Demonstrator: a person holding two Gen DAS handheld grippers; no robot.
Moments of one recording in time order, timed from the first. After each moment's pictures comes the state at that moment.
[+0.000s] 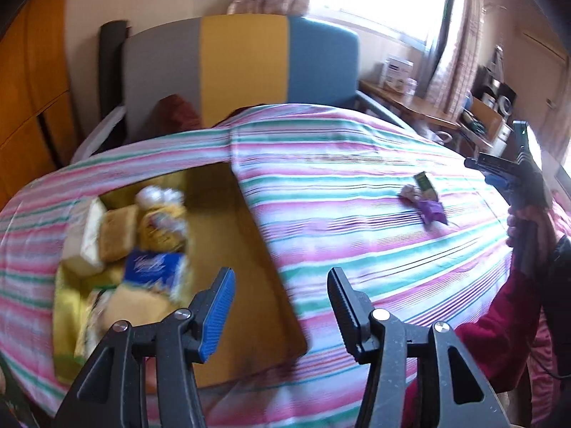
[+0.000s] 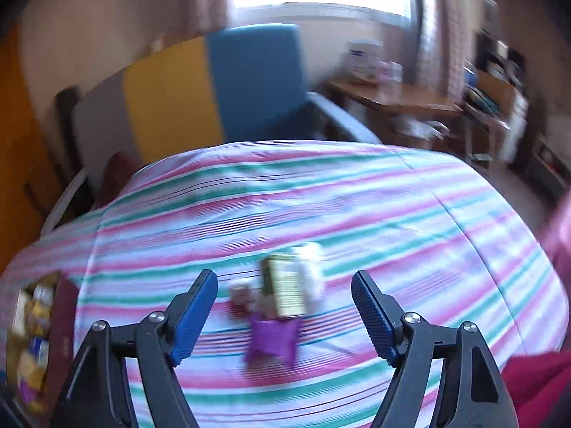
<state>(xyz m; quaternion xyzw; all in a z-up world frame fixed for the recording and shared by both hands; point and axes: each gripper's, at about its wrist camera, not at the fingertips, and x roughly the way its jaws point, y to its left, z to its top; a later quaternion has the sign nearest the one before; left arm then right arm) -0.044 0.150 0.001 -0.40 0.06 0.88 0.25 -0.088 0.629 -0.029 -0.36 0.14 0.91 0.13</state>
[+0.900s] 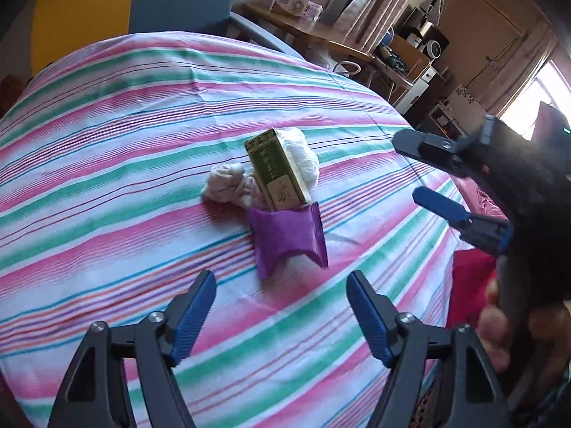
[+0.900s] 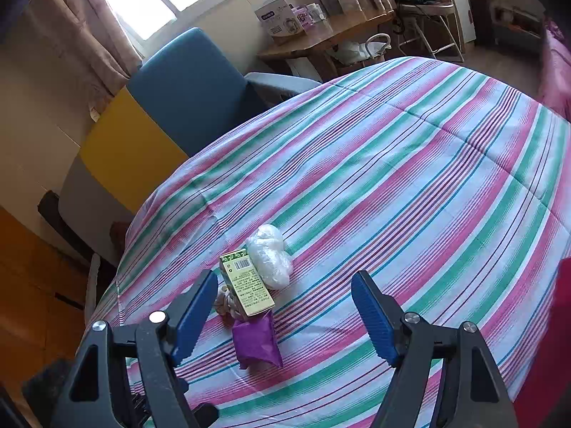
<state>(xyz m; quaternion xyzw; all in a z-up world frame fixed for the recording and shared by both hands) -0.101 0.442 -0.078 -0.52 0.07 0.74 0.43 -0.079 0.684 -0.063 -0.37 0.33 0.86 0.11</state>
